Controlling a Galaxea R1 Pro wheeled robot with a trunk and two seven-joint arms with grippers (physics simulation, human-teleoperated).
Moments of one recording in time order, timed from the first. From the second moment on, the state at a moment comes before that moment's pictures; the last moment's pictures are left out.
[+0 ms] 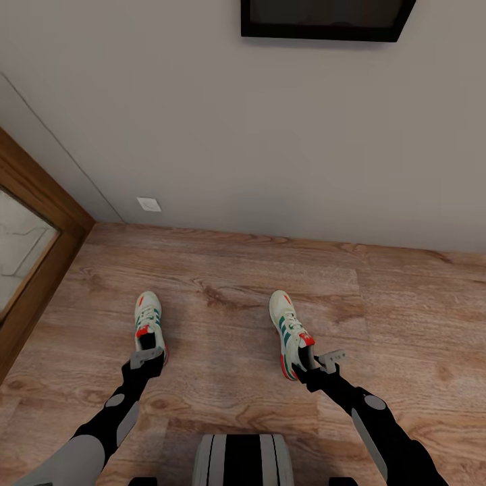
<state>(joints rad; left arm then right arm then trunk) -0.65 0.06 0.18 -0.33 0.02 -0.34 -0.05 -0.39 -0.11 0.06 -0.94 -0.09 0.07 0.41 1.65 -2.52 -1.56</state>
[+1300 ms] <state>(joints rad) -0.65 0.06 0.18 -0.34 0.03 -0.34 -0.05 -0.39 -0.11 0.06 -0.94 -0.09 0.07 0.41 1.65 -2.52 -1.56</state>
